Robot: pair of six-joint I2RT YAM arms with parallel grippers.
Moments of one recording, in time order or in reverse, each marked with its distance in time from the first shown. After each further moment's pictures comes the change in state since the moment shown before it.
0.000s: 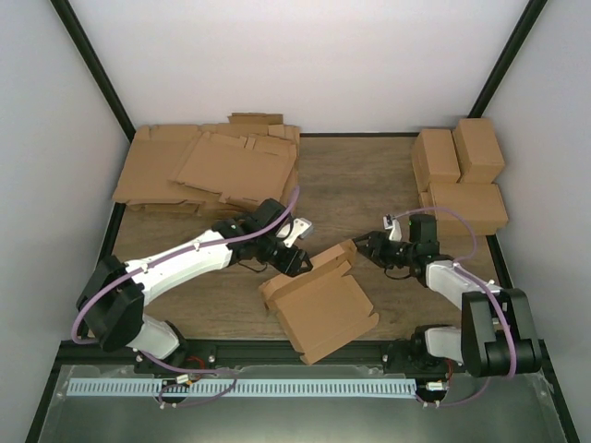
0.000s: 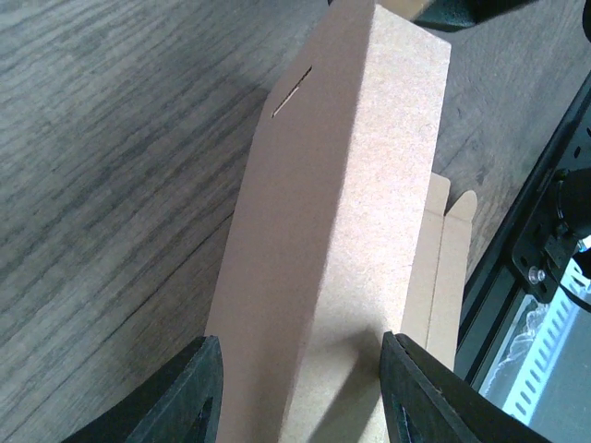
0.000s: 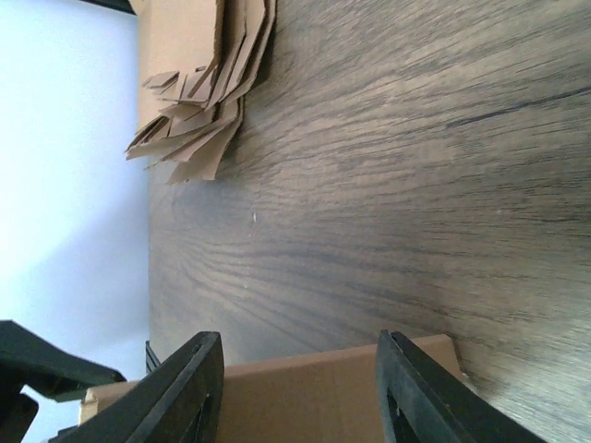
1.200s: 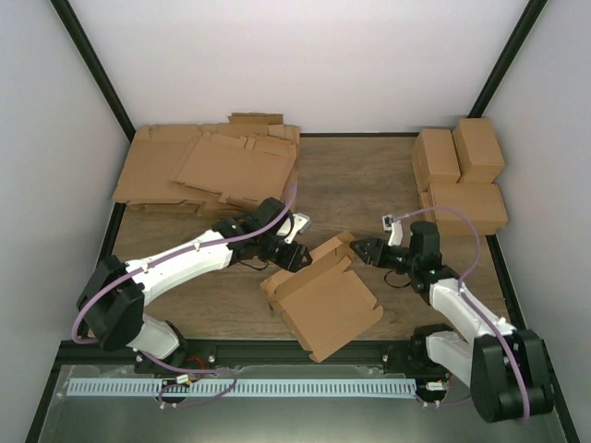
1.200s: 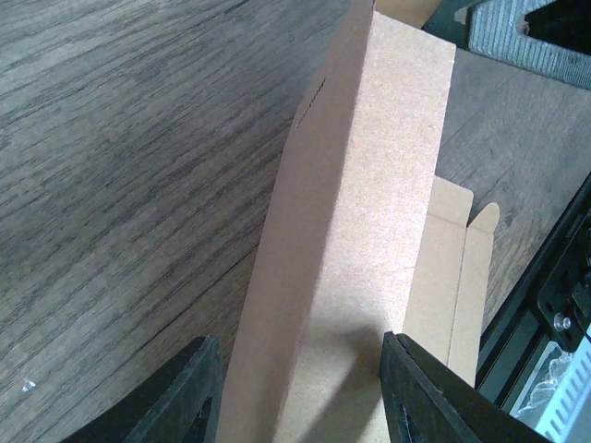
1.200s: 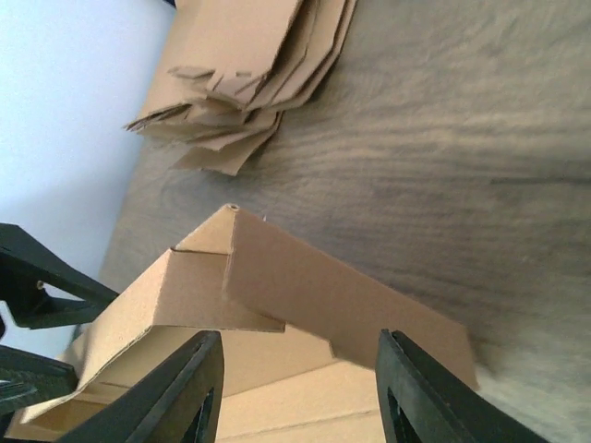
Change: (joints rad) left arm -0.003 0.004 0.006 0.033 -0.092 -0.071; right arm 0.072 -0.201 -0.059 -0.007 0.065 -0.150
